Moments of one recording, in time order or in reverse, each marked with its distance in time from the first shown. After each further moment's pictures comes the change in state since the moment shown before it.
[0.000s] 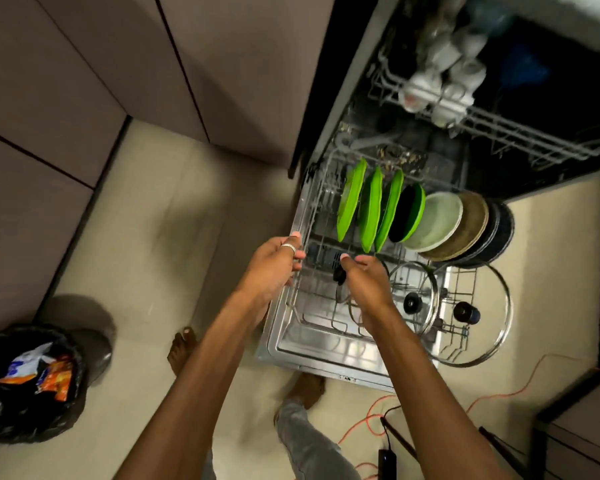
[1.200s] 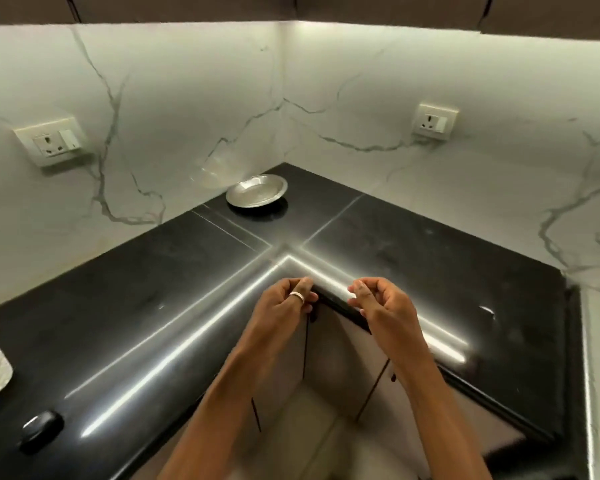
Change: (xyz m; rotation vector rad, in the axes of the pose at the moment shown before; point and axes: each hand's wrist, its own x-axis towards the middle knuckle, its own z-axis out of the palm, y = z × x) left_hand -0.208 0.460 -0.410 -0.147 0.386 0.676; right_hand -0.318 -0.611 0.155 0.055 -0.403 -0.988
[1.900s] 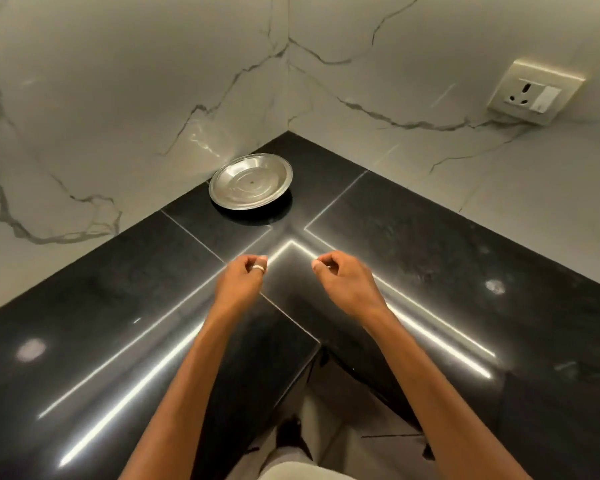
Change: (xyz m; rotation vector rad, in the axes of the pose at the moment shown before) left_hand 0.343 -0.062 -0.080 0.379 0.274 -0.147; right_hand 0.307 0.030 0.132 -0.373 -0.268 0.053
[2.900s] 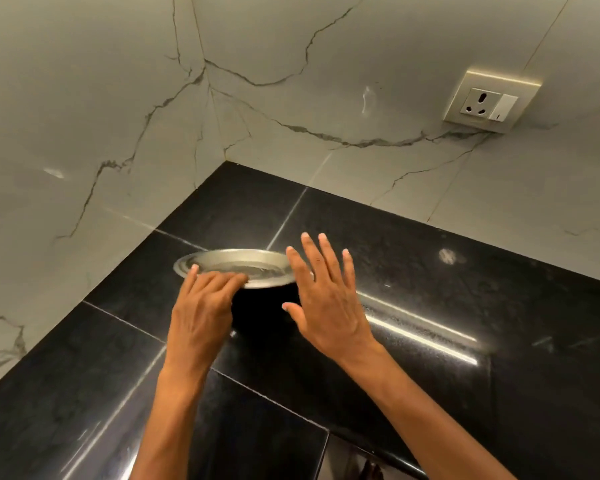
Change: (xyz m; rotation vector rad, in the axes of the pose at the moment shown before) left_hand 0.120 0.047 -0.011 0.752 0.122 0.992; right_hand 0.100 -0.013 0.012 -0.702 0.298 -0.285
